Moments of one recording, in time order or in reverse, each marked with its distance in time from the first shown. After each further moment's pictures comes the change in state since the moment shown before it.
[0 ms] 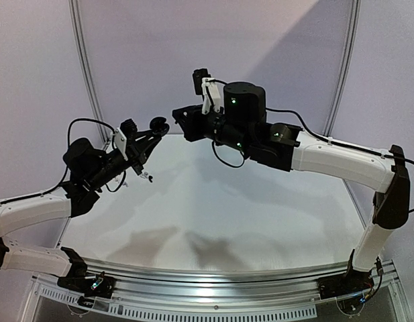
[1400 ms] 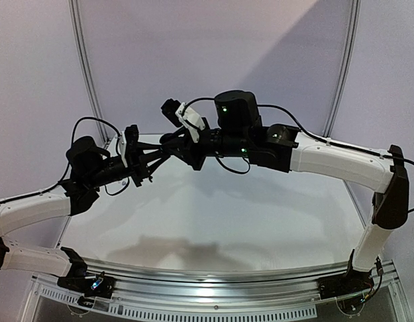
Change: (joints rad) left arm 0.011 0.000 0.017 -0.108 0.322 -0.168; right arm 0.001 0.007 -0.001 -0.180 -0.329 -0.510
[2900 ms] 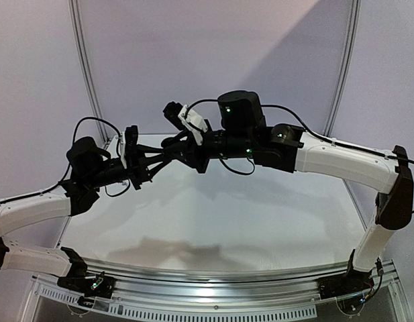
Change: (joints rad) left arm 0.000 0.000 -0.004 -0.003 0.061 -0.082; right arm 0.000 -0.031 -0.026 -0.031 -0.042 -0.013
